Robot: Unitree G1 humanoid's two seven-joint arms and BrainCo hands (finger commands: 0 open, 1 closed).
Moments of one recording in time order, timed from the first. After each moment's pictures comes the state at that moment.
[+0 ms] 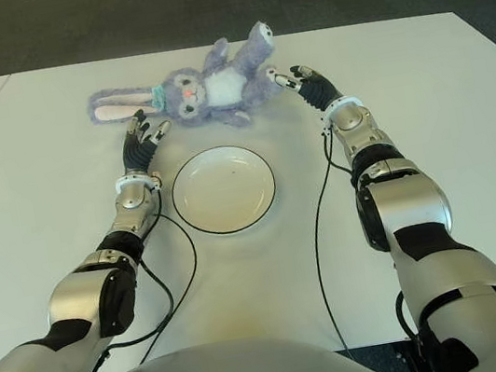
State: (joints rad) left arm -0.62 0.03 0.15 1.22 0.10 -0.51 0.16; right arm -0.91 -0.40 0.05 1.31 -0.30 -0.32 0.11
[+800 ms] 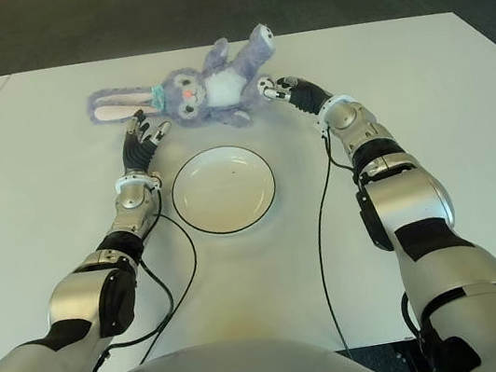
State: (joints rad) left arm -0.62 0.03 0.15 1.22 0.10 -0.51 0.16; right arm -0.93 -0.41 0.18 1.31 -0.37 -0.32 0.19
